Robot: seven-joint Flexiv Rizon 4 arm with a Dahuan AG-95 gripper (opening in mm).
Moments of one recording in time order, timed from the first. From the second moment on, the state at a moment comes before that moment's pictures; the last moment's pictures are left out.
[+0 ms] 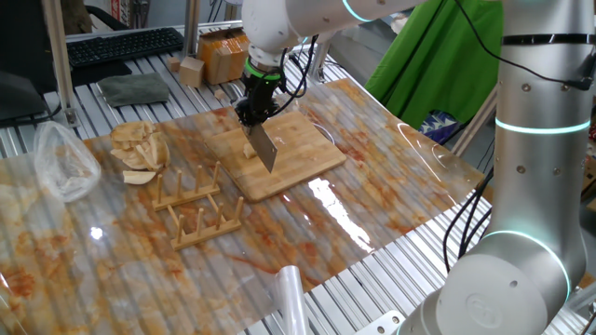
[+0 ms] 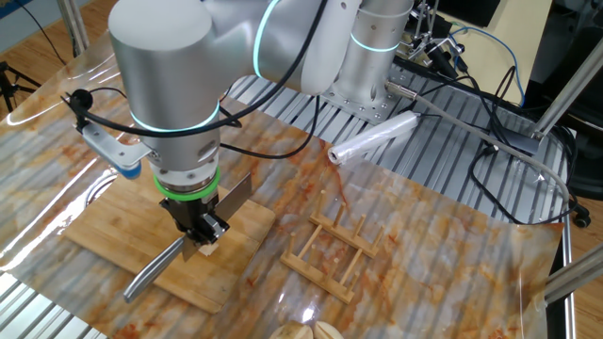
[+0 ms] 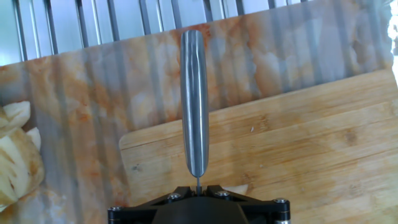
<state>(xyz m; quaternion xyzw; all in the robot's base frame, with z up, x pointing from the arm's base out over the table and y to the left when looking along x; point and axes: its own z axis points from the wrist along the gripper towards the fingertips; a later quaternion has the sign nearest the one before) 0.659 -0.040 0.072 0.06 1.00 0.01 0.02</state>
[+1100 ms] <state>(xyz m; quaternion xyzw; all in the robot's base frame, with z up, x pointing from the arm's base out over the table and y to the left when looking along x) 0.660 -0.037 0.044 0.07 1.00 0.03 0.04</state>
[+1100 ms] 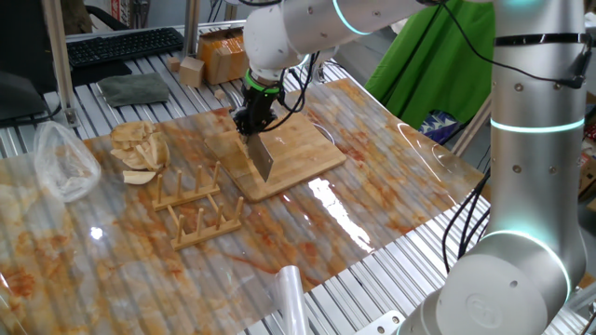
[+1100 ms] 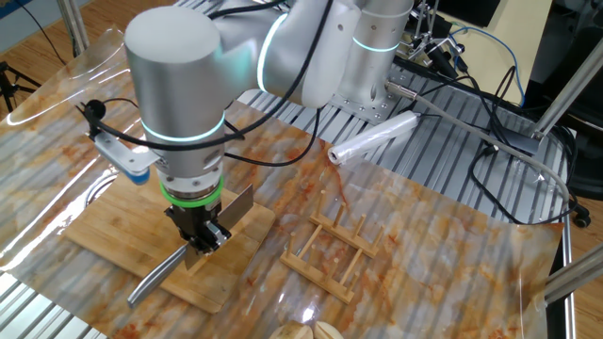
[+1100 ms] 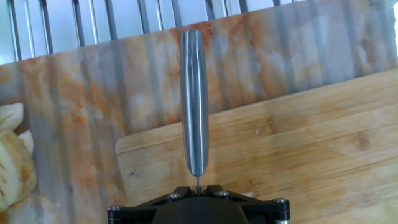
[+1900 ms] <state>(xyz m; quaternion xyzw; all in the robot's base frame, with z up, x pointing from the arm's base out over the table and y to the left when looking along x) 0.654 -0.036 0.046 0.08 0.99 0.02 0.06</state>
